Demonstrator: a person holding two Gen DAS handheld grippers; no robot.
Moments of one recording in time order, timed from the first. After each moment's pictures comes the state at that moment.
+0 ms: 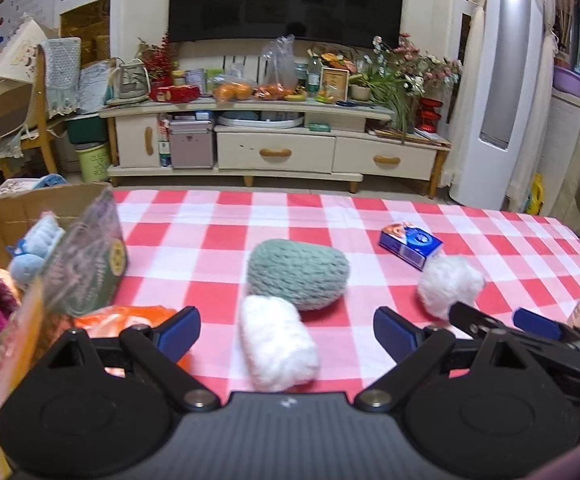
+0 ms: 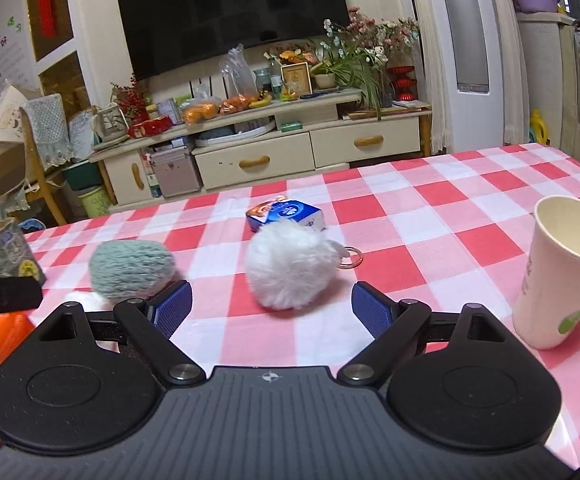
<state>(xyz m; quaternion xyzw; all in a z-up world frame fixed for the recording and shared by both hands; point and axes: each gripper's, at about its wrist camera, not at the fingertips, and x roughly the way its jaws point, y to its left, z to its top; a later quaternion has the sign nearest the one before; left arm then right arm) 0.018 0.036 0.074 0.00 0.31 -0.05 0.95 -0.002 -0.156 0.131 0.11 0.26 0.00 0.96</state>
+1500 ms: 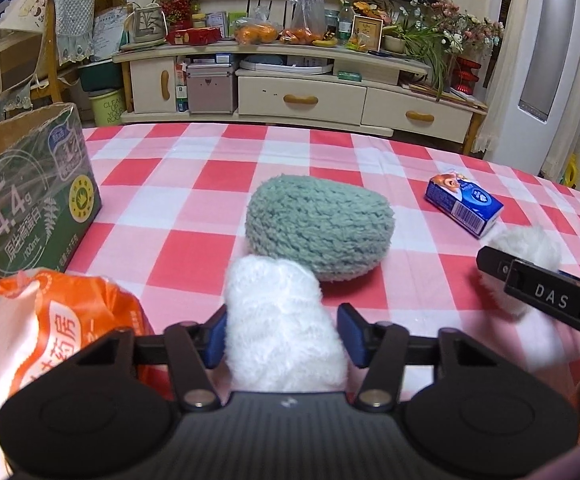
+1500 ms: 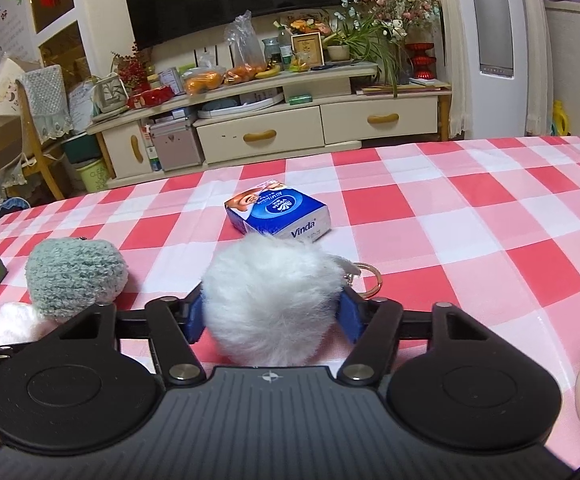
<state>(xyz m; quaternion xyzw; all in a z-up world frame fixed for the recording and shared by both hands) 0.078 0.027 0.016 -0.02 0.38 -0.01 0.92 0.059 -0.164 0.104 0.10 0.30 0.02 0.95</state>
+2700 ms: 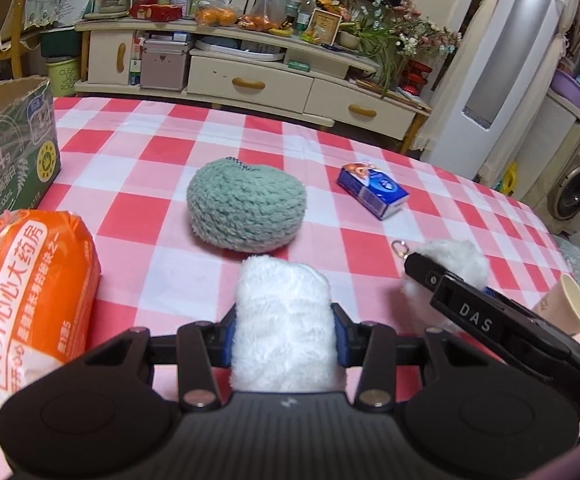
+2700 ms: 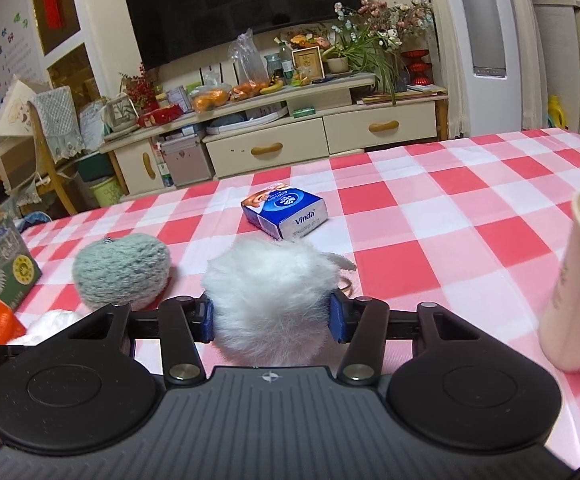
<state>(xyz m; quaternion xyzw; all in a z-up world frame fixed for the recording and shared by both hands) 0.030 0.019 0.045 -0.09 0.40 -0.10 0.91 0.006 -0.175 0.115 0.13 0.27 0.03 0.95</state>
